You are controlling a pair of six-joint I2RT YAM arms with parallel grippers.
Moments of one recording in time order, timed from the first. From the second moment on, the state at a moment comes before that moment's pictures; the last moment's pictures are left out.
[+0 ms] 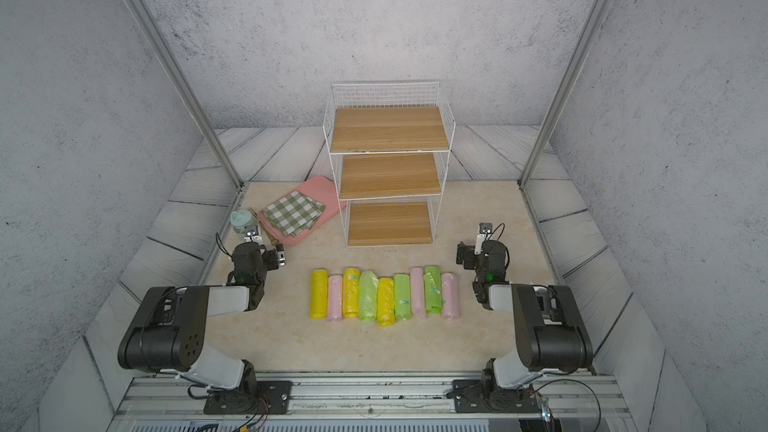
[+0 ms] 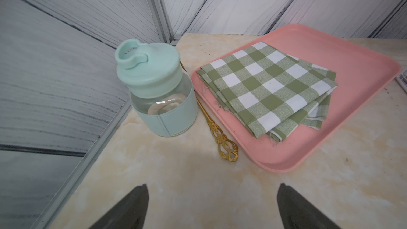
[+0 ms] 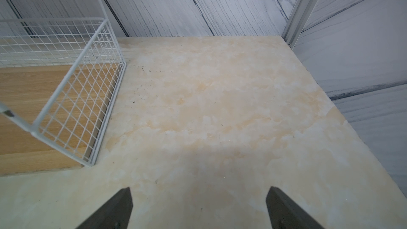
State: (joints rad) left arm -0.01 1.54 0.45 0.67 -0.24 -0.03; right arm 0.01 1.52 0.45 0.63 0.06 0.00
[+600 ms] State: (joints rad) left arm -0.02 1.31 0.68 0.24 -0.24 -0.02; right arm 0.01 1.39 0.69 0.20 0.05 0.04
